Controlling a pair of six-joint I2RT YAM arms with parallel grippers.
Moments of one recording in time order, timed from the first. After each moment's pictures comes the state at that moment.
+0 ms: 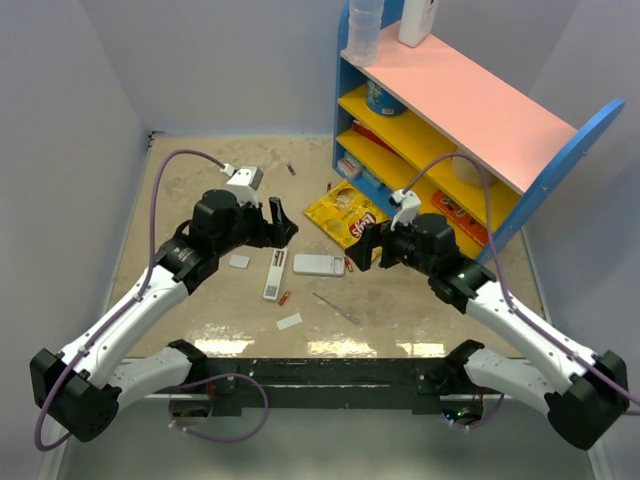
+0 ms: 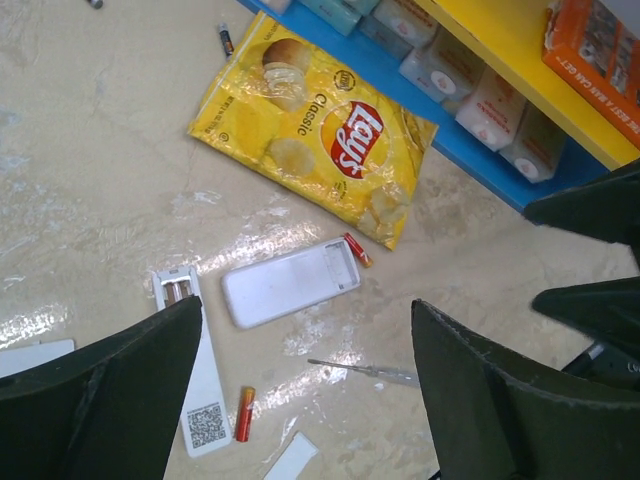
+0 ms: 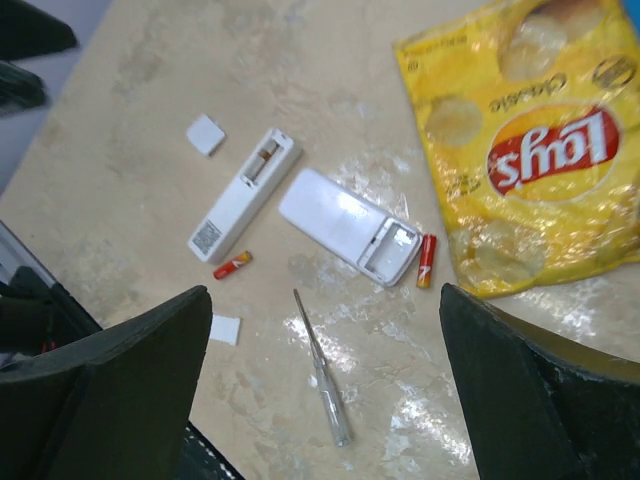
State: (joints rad) left arm -0.54 1.04 0.94 -0.33 0.05 -0.41; right arm 0.61 1.02 0.71 -0.13 -0.14 0.39
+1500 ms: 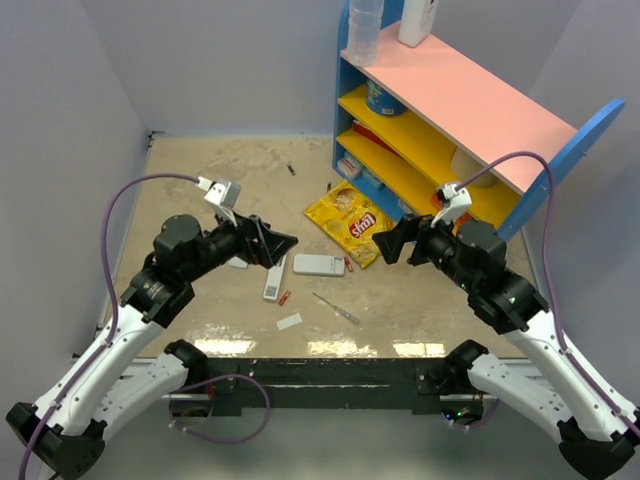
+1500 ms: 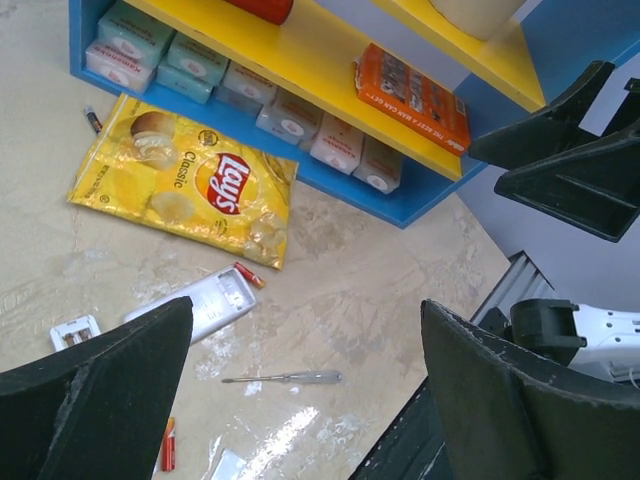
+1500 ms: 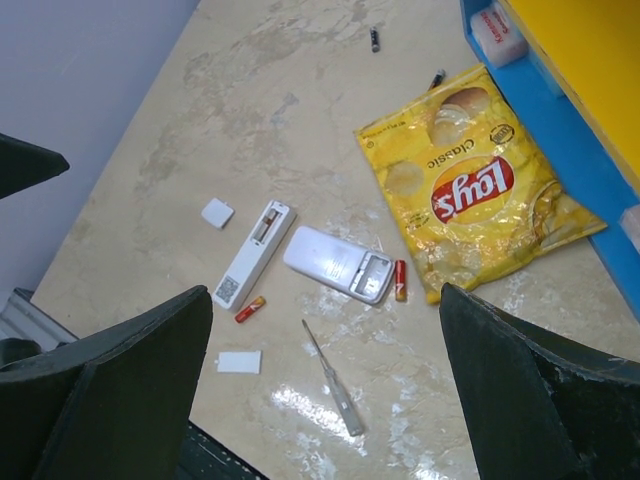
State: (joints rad) left arm -0.54 0.76 0.84 -0.23 0.28 -0.46; right arm 0.61 0.72 0.90 -0.43 0.06 0.45
